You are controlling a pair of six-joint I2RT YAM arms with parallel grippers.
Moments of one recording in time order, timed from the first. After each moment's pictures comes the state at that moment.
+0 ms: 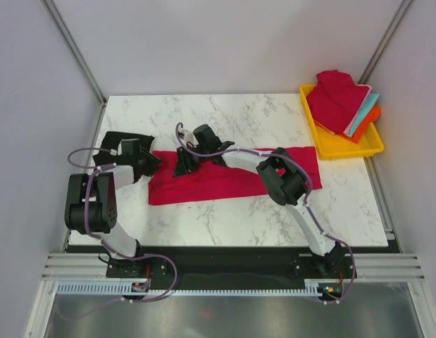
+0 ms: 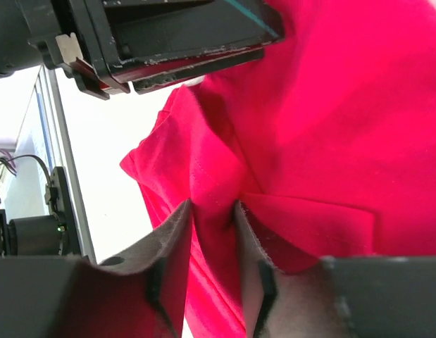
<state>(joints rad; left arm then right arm) 0.04 1.65 0.75 0.12 0.08 -0.97 0.77 2.42 1.82 -0.04 -0.67 0.43</state>
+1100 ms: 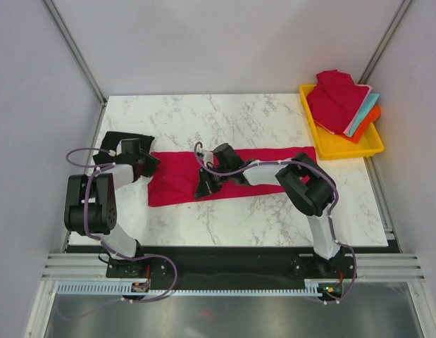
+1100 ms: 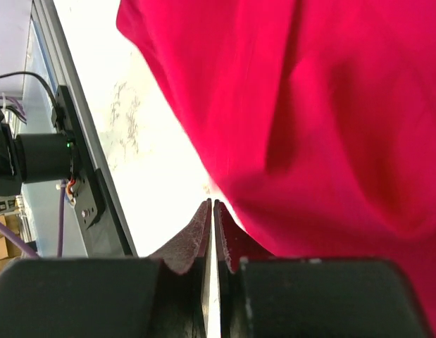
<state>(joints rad) 0.04 1.64 0.76 0.04 0.03 -0.97 0.77 2.11 1.26 0.11 -0.70 0.45</state>
